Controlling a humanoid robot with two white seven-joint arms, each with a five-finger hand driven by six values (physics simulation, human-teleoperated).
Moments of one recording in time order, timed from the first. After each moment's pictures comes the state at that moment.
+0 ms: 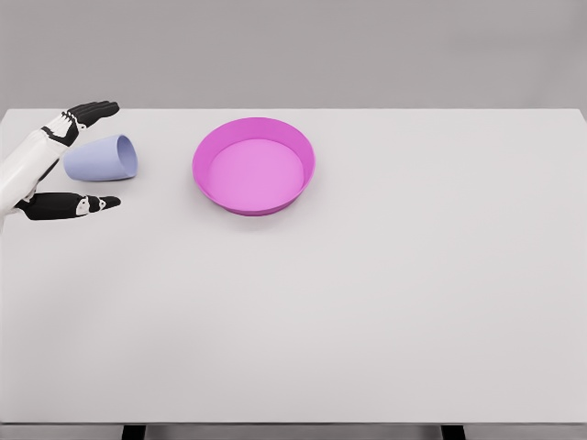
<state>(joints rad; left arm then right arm) -0.06 0.85 -0.20 -1.66 -0.07 -0.61 -0.02 -0.03 0.00 -0.11 0.15 0.07 -0.19 0.17</state>
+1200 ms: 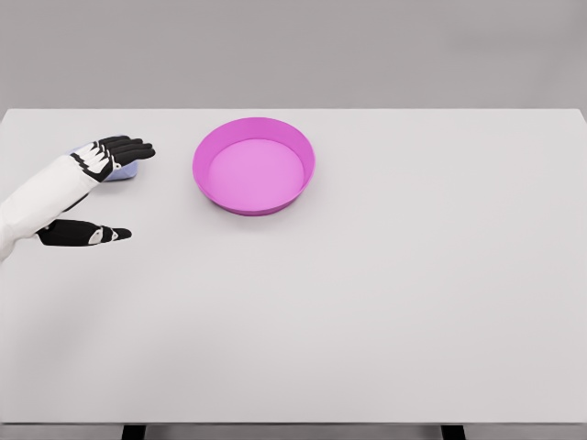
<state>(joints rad) -0.04 0.81 -0.10 -1.74 -0.16 -0.61 -0.19 -0.03 0.00 -0.11 0.15 0.07 -0.19 0.17</state>
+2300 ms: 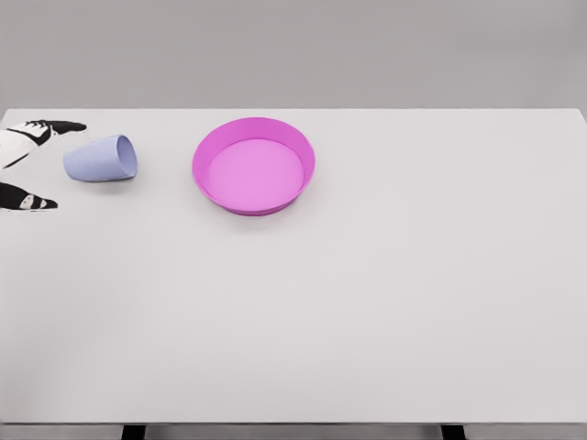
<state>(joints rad) -0.30 0.79 -0.02 -1.31 -0.19 -0.61 -0.54 -0.03 0.00 -0.11 0.15 0.07 -0.19 0.17</state>
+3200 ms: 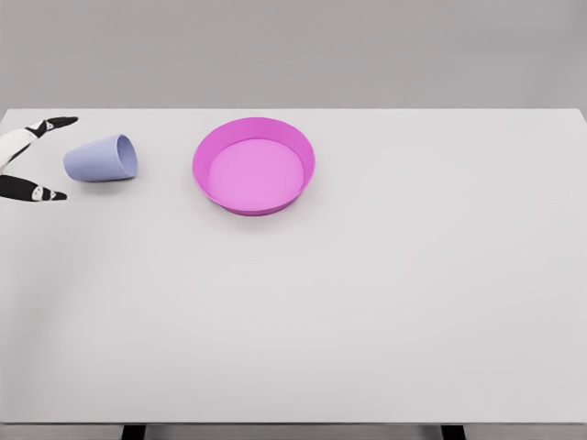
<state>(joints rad) -0.46 0.67 -0.06 -0.96 -0.19 -0.61 -0.55 -0.03 0.00 -0.11 0.15 0.07 -0.19 0.17</state>
